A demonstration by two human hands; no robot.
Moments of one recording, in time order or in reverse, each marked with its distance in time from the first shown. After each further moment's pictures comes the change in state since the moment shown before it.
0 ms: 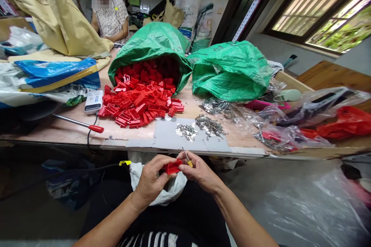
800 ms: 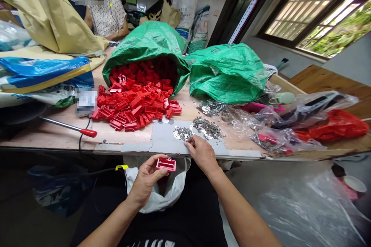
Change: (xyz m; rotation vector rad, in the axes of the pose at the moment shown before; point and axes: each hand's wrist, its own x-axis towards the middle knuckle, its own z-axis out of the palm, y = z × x) left_hand 0.001 -0.016 0.009 -0.845 0.145 -0.636; right_hand 0.041 -0.018 -0.039 -1.254 0.703 -0.119
